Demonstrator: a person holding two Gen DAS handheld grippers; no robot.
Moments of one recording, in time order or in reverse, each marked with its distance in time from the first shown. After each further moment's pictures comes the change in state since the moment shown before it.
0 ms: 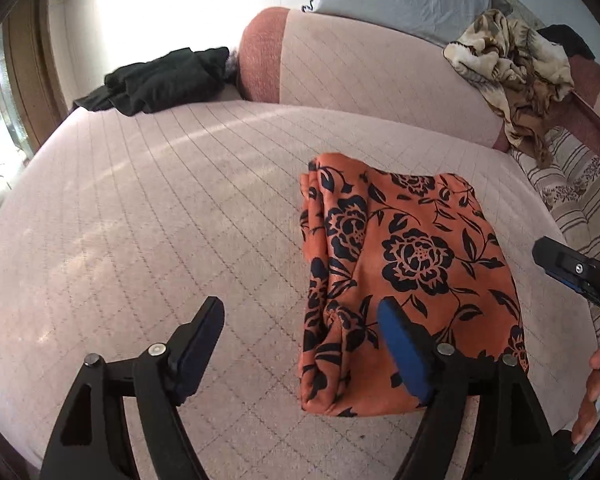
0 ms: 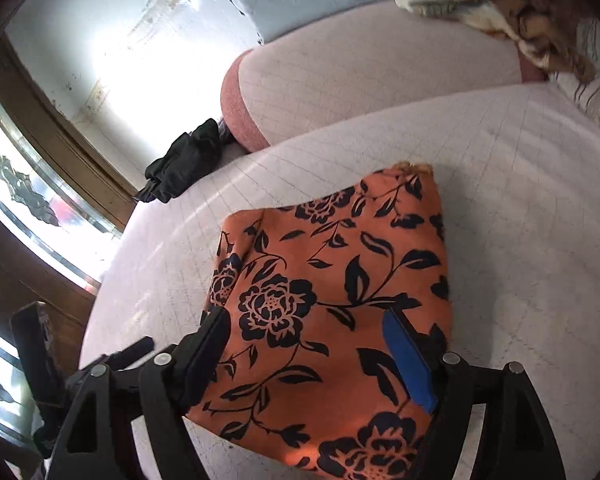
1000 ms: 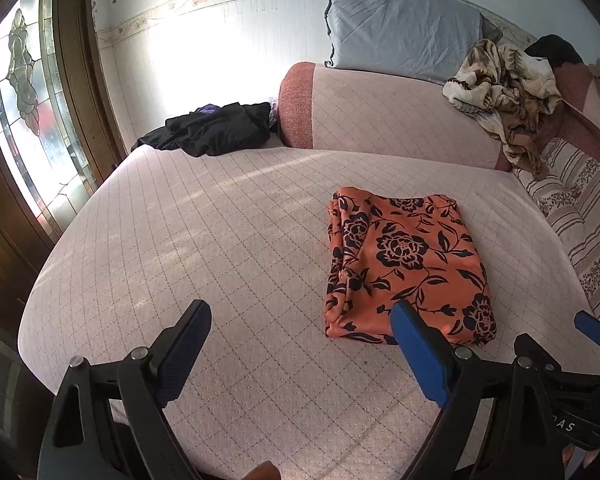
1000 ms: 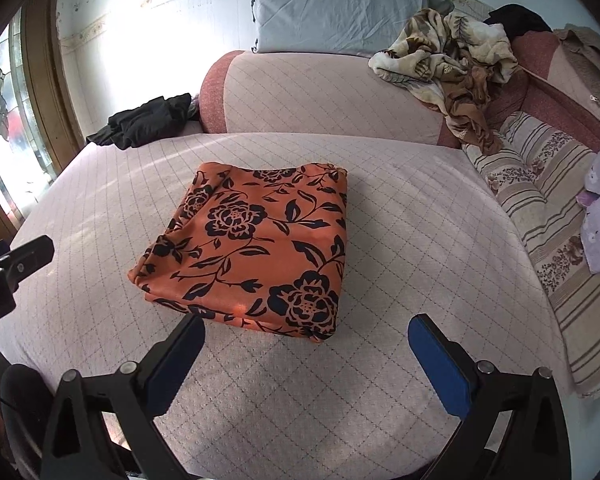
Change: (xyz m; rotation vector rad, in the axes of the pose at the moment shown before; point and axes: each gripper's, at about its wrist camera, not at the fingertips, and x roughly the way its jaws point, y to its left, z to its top) left arm -0.129 -0.008 -0.041 0.012 -0.116 0.137; right arm -0.106 0.052 -0.094 -0.218 -0.034 -0.380
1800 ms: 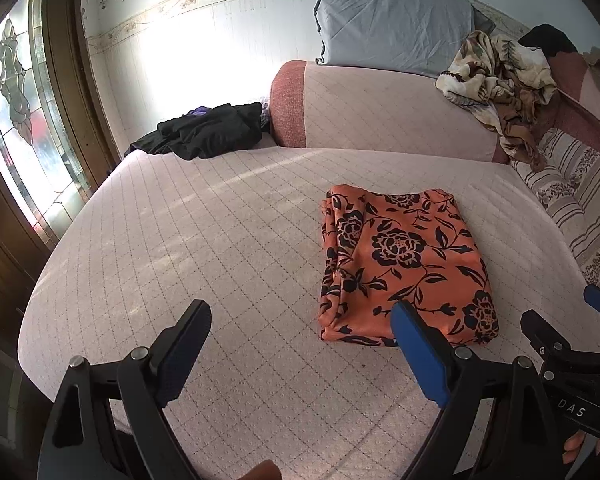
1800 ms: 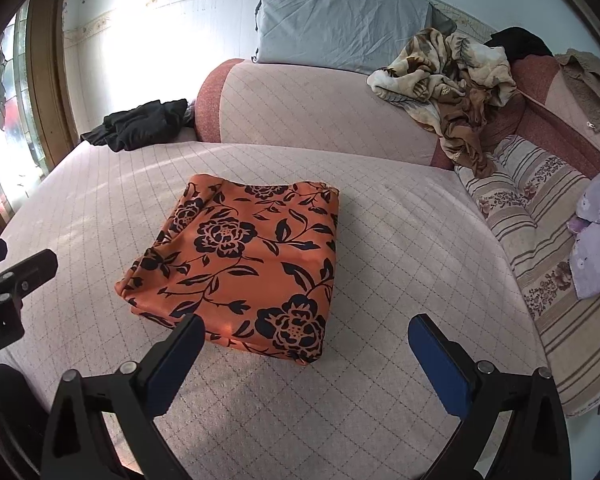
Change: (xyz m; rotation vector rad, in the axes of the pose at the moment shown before) left arm 0.009 -0.006 0.003 0.020 0.004 -0.005; right arm 0.001 0.004 0.014 -0.043 -0.046 -0.045
